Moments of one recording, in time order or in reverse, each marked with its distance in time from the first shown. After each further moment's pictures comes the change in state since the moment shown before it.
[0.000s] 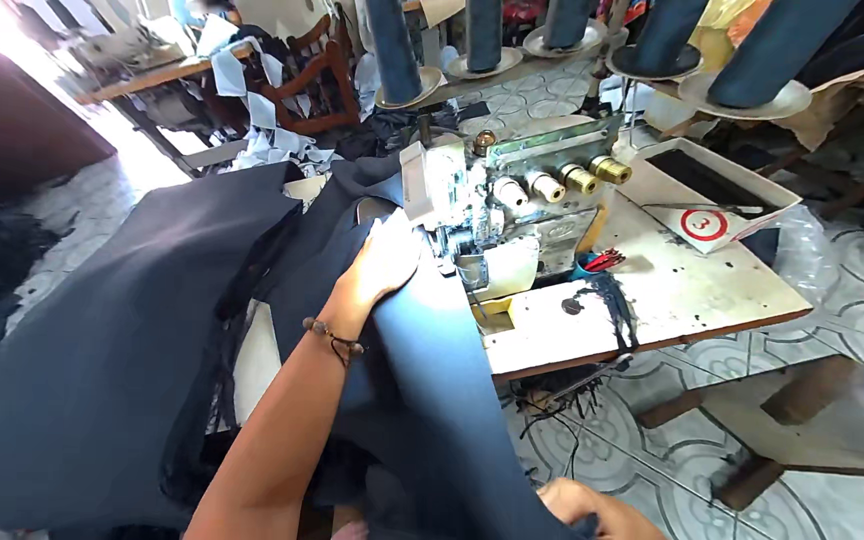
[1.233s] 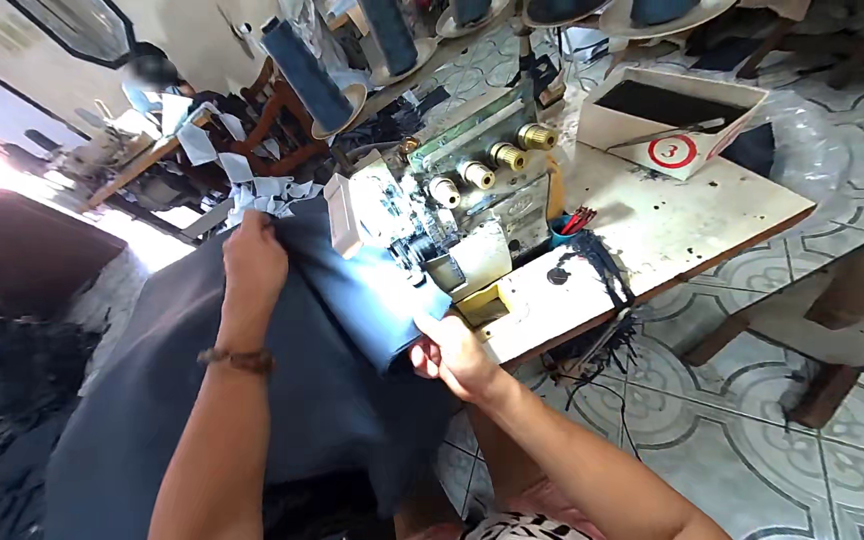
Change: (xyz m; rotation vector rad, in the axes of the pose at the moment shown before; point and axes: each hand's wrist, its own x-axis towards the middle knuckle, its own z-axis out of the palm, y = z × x) left_hand 0.032 -0.058 -0.081 0.263 0.230 -0.317; right_hand 0.192 0.021 -0.028 0.535 0.821 0.164
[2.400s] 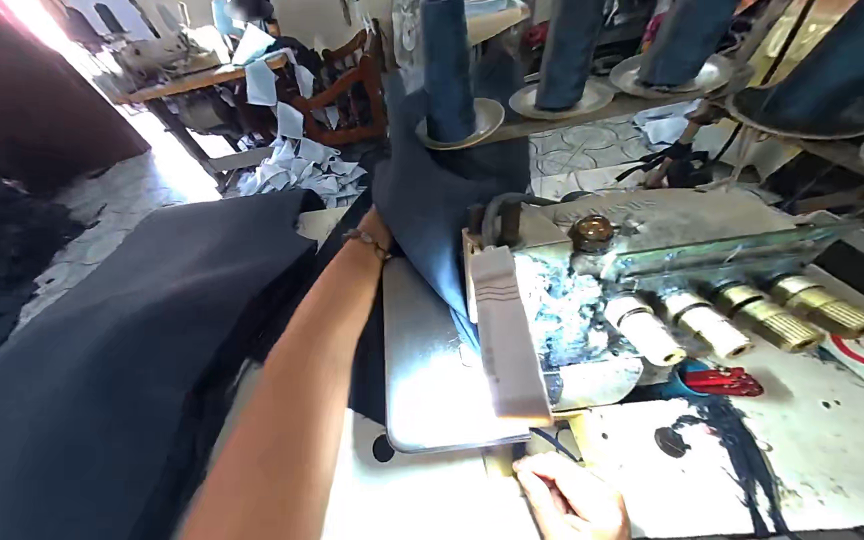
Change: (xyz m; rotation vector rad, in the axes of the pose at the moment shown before) left_hand 0.129 -0.017 0.132 -0.307 -0.292 -0.048; right_hand -0.011 -0.011 -0.066 -1.243 0.063 -0.638
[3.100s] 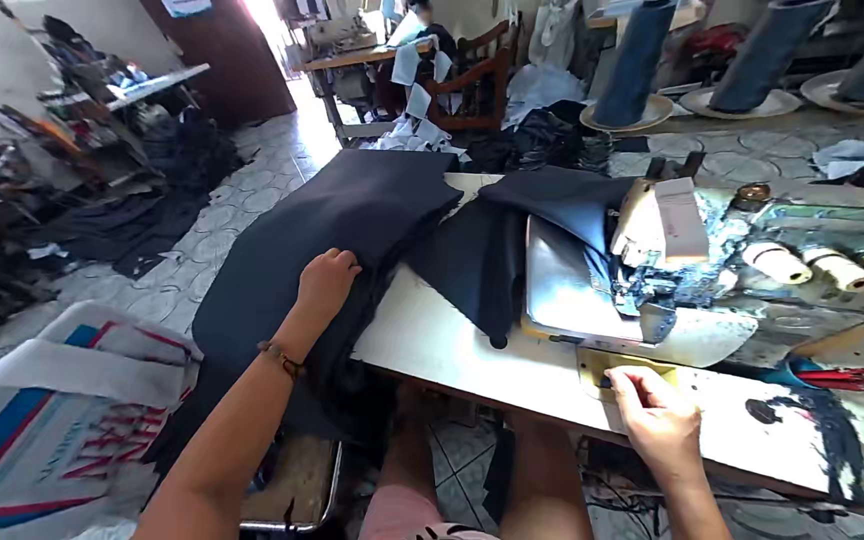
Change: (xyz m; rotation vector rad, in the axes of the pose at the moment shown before) left_hand -0.326 -0.164 -0.113 0.329 0.338 -0.181; right_hand -0.003 0.004 0.009 -0.157 0.009 -0.100
